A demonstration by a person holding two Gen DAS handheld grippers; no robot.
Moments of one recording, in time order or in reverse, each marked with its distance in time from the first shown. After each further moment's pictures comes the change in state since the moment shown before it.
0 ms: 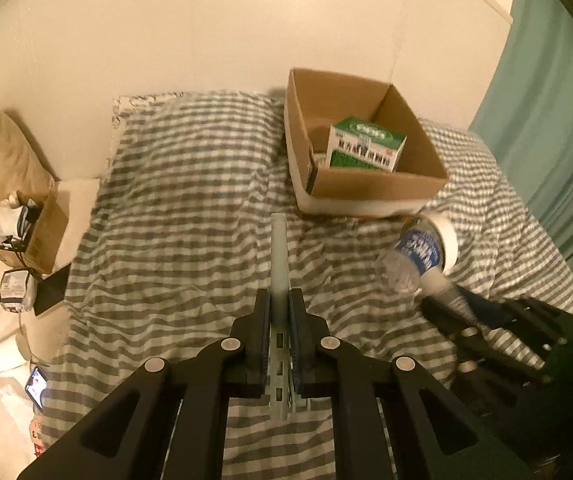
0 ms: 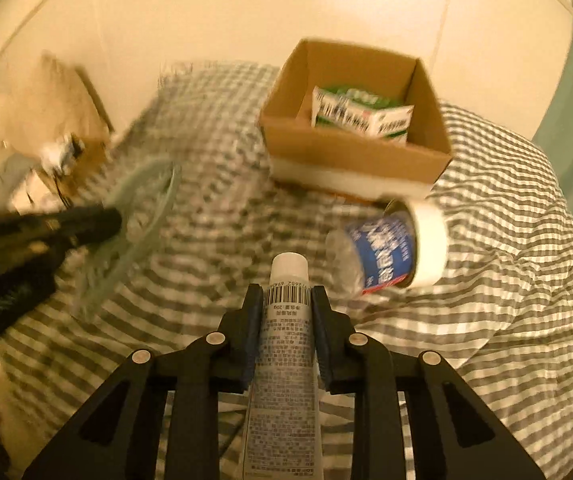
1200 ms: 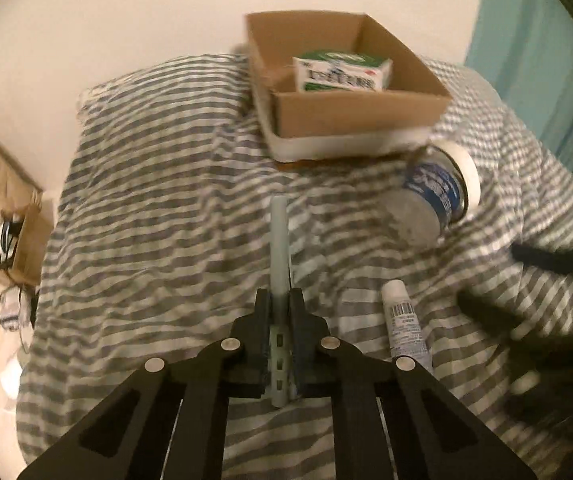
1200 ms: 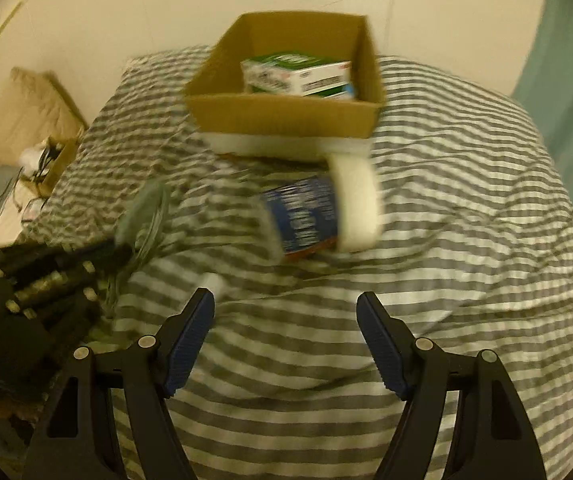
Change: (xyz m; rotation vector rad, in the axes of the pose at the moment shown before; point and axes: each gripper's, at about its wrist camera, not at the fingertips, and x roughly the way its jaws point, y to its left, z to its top) left arm 0.068 -0.033 -0.029 0.134 0.099 0.055; right arm 0.016 -0.052 -0.011 0.049 0.127 -0.018
